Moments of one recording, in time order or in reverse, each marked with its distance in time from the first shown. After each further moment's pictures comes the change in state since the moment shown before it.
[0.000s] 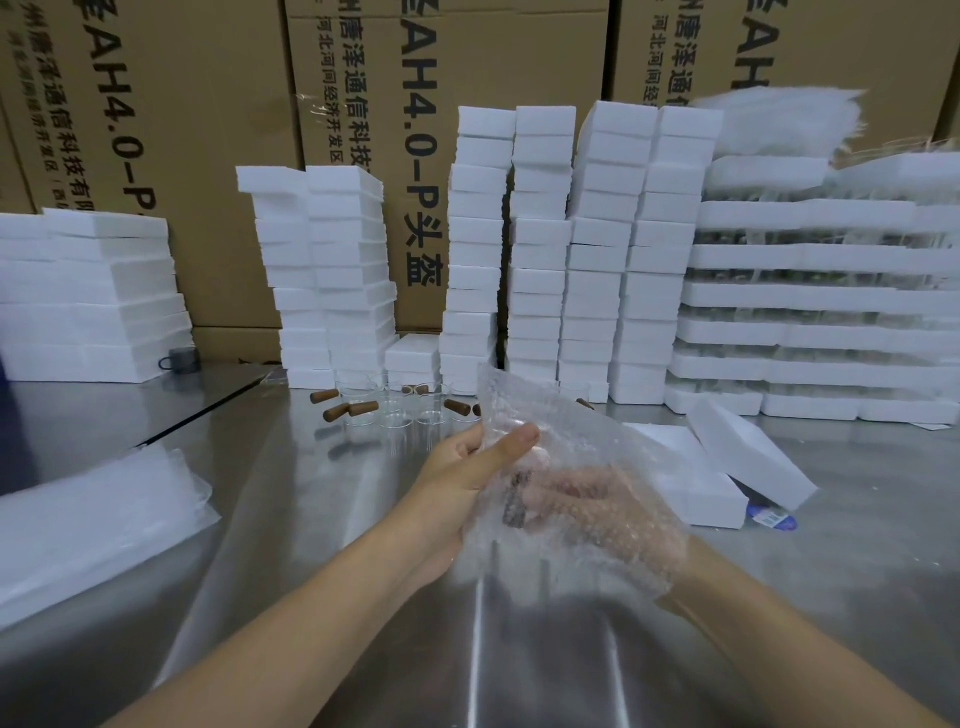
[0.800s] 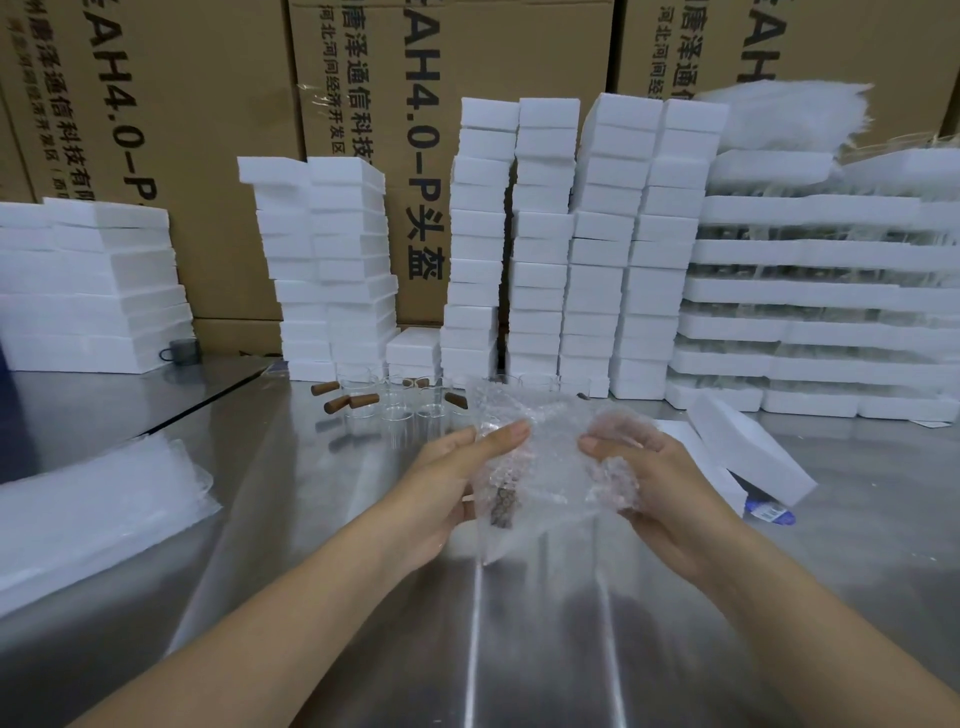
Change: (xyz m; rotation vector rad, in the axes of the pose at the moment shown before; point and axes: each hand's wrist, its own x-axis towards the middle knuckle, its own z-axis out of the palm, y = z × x) left_hand 0.008 -0.007 -0.017 0.059 0.122 -0.114; right_hand 0.013 -0.013 -0.017 0.232 0.098 -0.186
